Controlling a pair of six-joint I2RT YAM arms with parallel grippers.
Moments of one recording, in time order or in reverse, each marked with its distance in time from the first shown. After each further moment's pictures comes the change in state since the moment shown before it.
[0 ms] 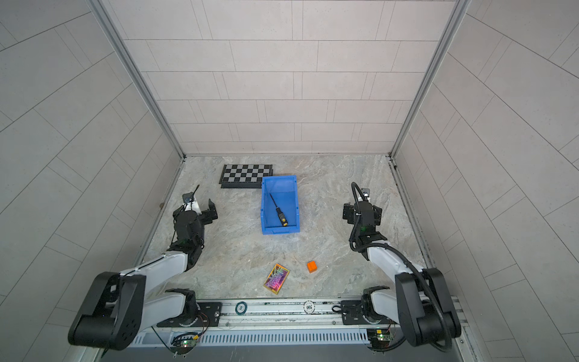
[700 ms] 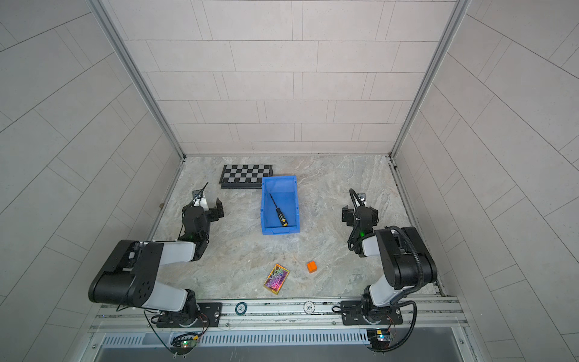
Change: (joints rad) left arm -0.006 0.228 0.063 0.145 0.090 0.026; right arm -0.062 0.330 -0.093 0.467 -0.105 -0.083
